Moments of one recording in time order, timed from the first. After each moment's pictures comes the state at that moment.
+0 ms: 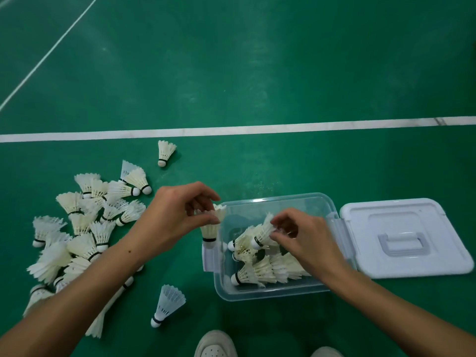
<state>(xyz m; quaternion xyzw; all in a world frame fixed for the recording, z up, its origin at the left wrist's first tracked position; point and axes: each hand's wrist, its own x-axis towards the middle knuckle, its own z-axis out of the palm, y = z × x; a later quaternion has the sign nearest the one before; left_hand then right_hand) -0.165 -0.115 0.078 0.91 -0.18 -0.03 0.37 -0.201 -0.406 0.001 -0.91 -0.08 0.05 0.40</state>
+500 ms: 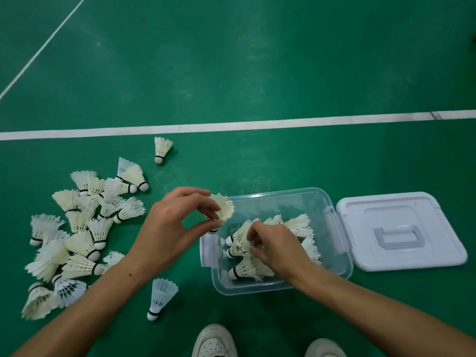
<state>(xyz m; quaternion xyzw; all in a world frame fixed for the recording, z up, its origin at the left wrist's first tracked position) -0.194 -0.124 0.073 0.91 -0.22 0.06 0.36 -0.206 -0.367 -0.048 -0.94 -0.16 0.10 0.29</state>
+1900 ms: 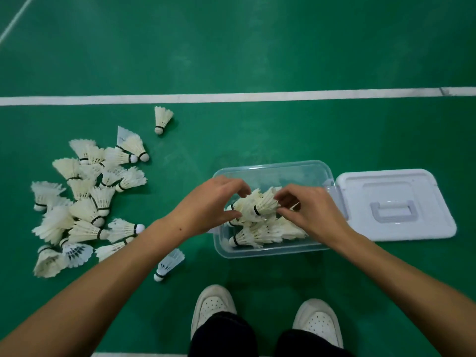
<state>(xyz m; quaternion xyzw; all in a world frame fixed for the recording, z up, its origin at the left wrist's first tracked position) -0.184 -0.160 0.027 0.92 -0.29 -0.13 0.25 -0.206 -0.428 0.000 -0.93 -0.14 0.07 0.34</state>
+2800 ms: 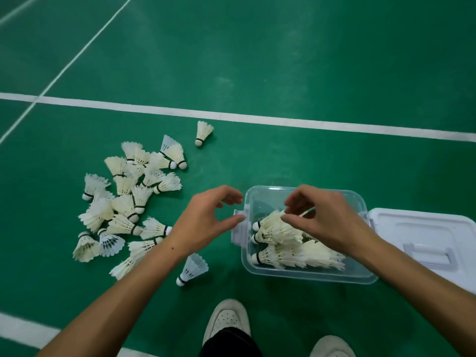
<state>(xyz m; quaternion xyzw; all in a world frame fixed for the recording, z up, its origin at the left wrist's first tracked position) -0.219 -0.096 0.034 0.91 -0.11 -0.01 0.40 -0.181 -0.378 0.063 -0.90 -0.18 0.14 0.37</state>
